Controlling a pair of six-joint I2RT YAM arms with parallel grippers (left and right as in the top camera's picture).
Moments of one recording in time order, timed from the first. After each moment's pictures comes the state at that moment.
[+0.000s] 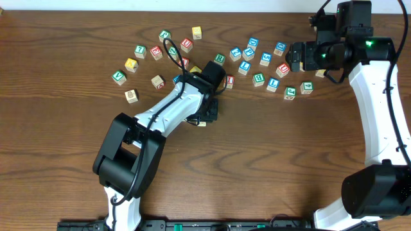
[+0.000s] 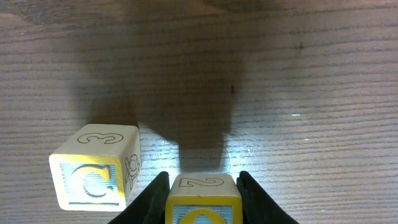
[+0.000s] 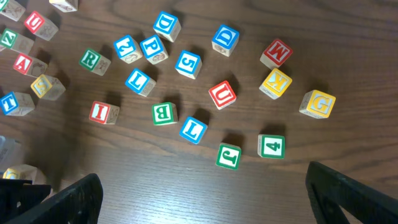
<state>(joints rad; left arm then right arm) -0.55 2.01 1.41 -0.85 0.00 -0.49 0.00 1.75 1.71 -0.98 -0.19 -0.05</state>
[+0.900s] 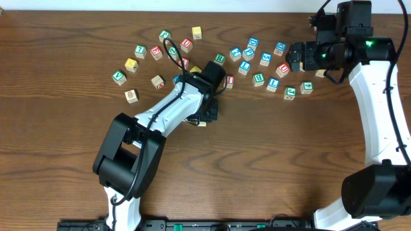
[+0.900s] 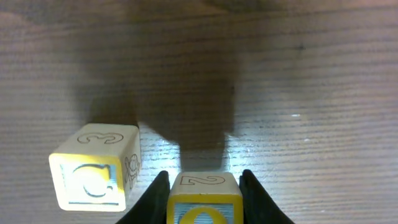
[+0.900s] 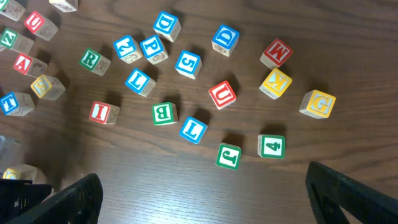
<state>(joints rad) -0.55 2.01 1.41 -0.85 0.00 -0.49 0.00 1.75 1.71 -0.98 -0.19 -0.05</state>
